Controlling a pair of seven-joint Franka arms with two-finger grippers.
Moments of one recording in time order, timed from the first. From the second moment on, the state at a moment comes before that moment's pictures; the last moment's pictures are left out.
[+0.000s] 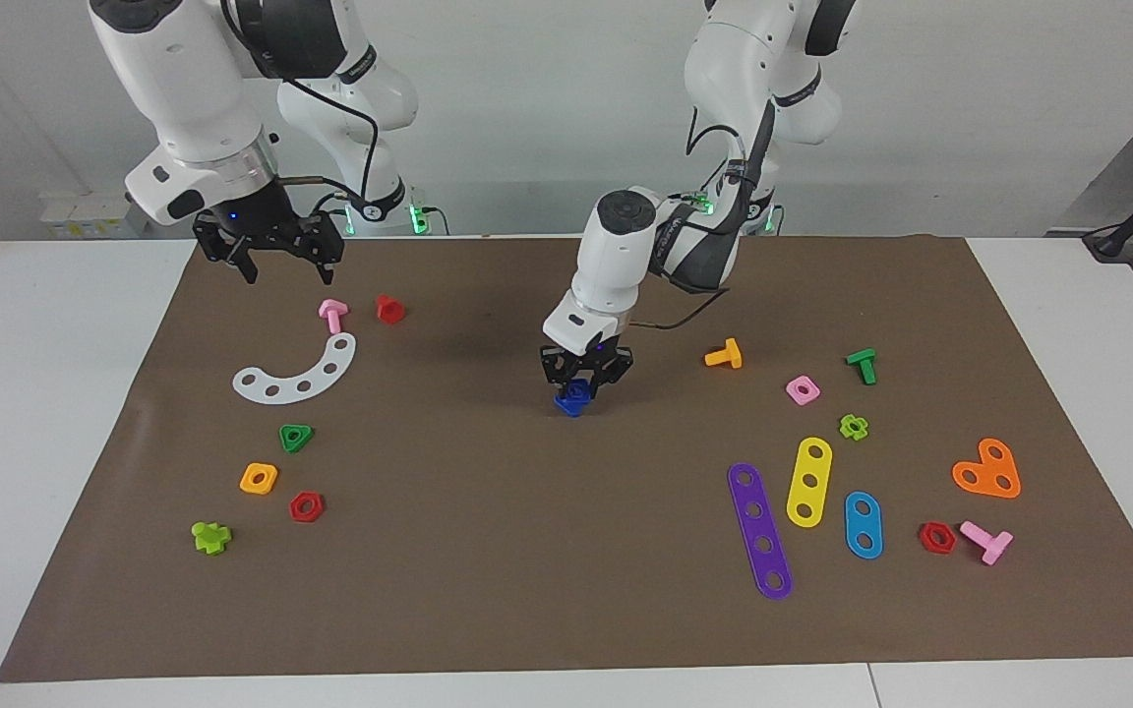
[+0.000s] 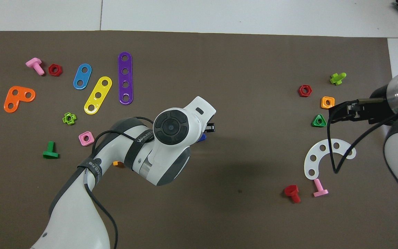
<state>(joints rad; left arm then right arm) -0.62 0.37 -0.07 -1.82 -0.05 2.38 -0.66 0.03 -0.01 0.06 -1.63 -0.01 1.58 0.13</state>
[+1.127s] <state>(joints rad) -0.62 0.38 -0.07 -1.79 -0.07 2.32 -0.66 0.03 -0.01 0.06 -1.63 -0.01 1.58 0.13</state>
